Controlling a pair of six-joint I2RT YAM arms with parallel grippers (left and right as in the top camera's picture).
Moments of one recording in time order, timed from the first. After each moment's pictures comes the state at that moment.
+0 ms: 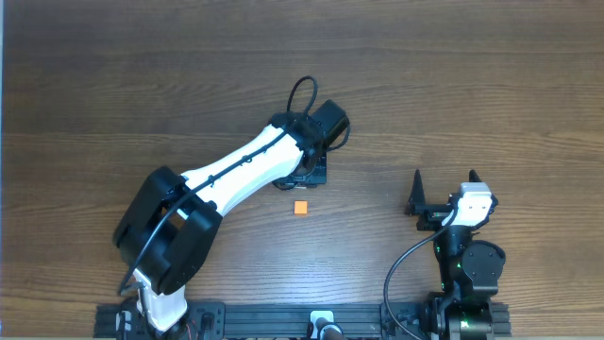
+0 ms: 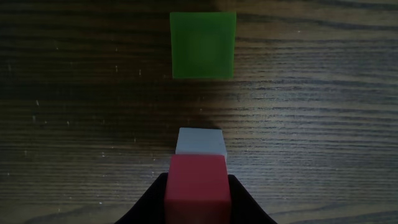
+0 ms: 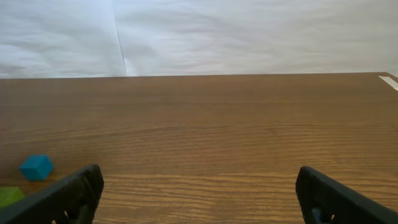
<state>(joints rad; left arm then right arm) -0.74 1.96 1.39 -0.93 -0.06 -0.72 -0.03 0.02 0.01 -0.07 -0.03 0.02</state>
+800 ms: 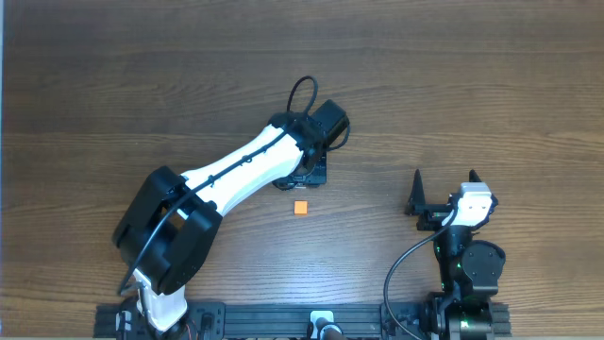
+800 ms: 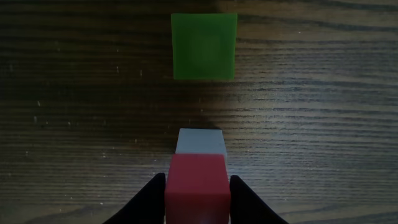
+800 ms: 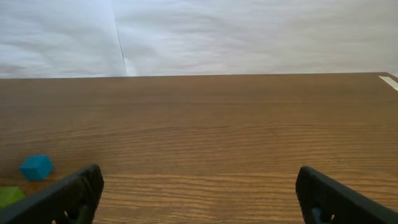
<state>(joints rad) -0.74 1.96 1.39 -0.93 -0.06 -0.73 -0.03 0.02 0.01 -0.07 -0.03 0.02</state>
